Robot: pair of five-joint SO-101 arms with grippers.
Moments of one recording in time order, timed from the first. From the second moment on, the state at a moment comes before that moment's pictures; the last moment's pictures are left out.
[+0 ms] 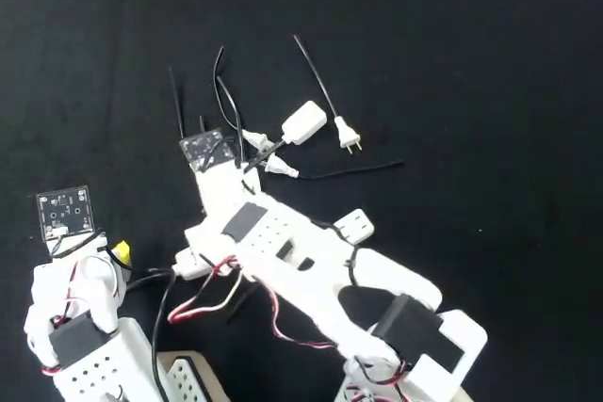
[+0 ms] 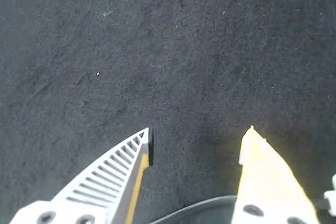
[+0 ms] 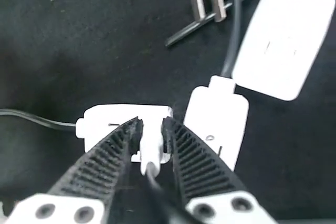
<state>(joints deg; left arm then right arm) -37.9 -104.2 89.6 71.2 -21.1 -52.7 -1.5 38.0 45.6 -27.9</state>
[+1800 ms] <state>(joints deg) 2.8 -77.8 81.9 64.0 -39.3 -14.6 -48.1 20.9 97.1 8.3</state>
